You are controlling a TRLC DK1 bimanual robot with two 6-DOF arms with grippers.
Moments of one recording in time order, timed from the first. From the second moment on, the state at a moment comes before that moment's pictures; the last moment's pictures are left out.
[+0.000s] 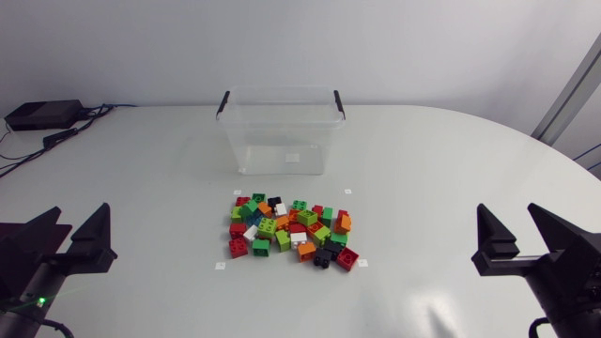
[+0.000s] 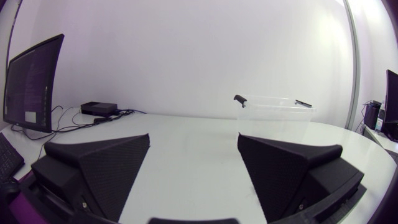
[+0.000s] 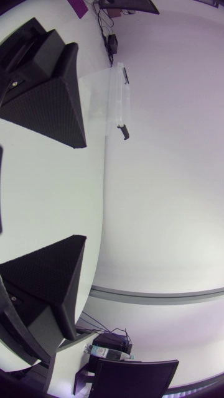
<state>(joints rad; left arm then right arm) 0.08 0.06 0.04 -0.04 0.01 -0.03 -0.01 0.06 0.03 -0.01 0.01 0.00</state>
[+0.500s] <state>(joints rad) 0.08 0.06 0.04 -0.04 0.01 -0.03 -0.01 0.06 0.03 -0.01 0.01 0.00</state>
